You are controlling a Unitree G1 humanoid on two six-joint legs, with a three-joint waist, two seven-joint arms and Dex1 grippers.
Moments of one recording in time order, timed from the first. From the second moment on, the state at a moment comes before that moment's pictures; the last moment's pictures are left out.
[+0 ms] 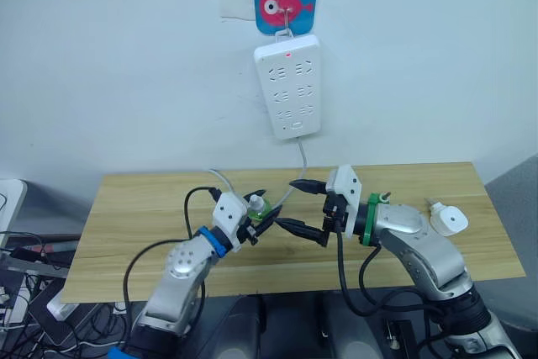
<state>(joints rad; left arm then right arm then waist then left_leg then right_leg) -0.07 0.39 -0.17 -0.15 -0.27 0.08 -0.66 -0.29 -0.36 0.27 -0.35 0.35 0.49 0.75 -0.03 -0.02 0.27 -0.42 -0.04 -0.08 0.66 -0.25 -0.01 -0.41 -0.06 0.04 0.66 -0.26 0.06</state>
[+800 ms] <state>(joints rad) -0.23 0.46 -0.19 -0.15 -0.36 0.30 -0.91 -0.30 -0.31 0.33 -0.37 0.31 0.52 0.68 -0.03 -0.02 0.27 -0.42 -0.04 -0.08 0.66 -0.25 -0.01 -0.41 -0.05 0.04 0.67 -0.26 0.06</state>
